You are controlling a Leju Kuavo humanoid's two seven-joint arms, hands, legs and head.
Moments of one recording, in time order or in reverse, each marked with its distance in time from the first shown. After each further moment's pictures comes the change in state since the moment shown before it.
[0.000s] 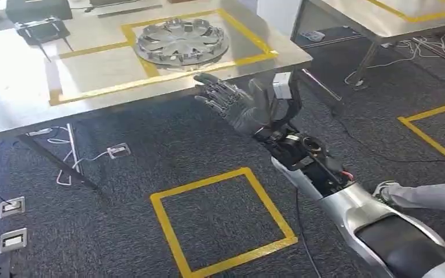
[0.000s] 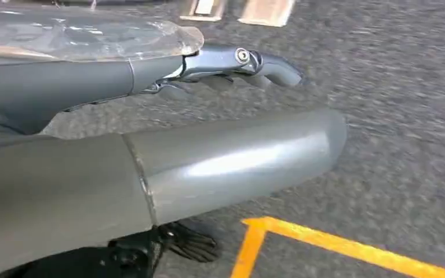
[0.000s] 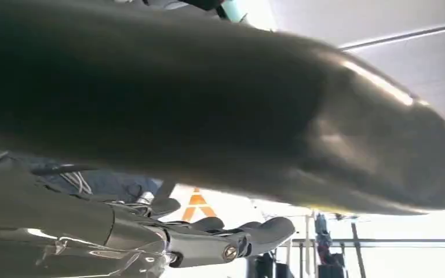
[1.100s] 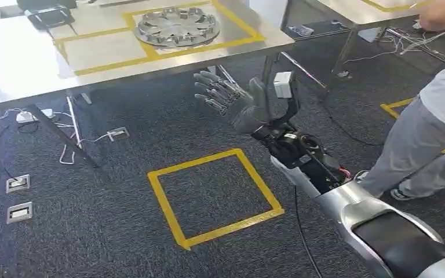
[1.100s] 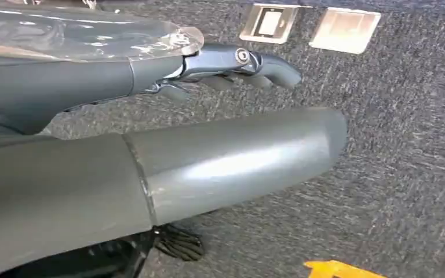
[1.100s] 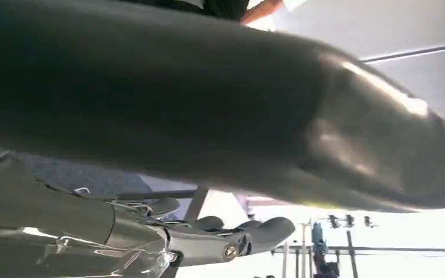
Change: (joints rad) left arm 0.008 0.015 0.011 0.001 0.008 0.012 -0.009; right arm -0.020 0.005 -0.007 0.052 0.004 0.026 -0.038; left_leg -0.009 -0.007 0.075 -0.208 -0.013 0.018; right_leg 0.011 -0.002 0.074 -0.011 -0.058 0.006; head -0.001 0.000
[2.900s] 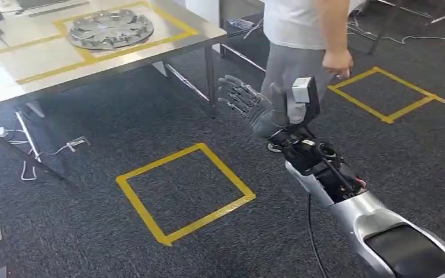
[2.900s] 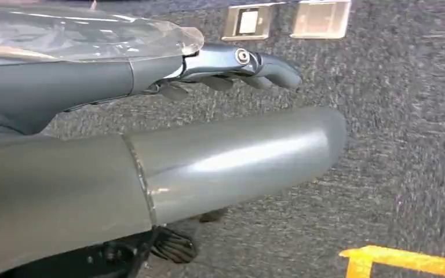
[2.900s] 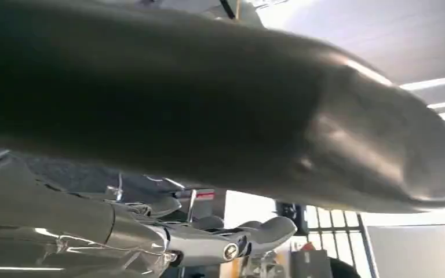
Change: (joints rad) left arm 0.019 -0.012 0.021 0.000 -0.003 0.023 -0.034; right arm 0.088 -0.021 -0.067 -0.094 0.021 -0.074 0.061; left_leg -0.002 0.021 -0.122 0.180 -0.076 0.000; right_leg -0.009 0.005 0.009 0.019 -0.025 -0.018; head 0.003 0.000
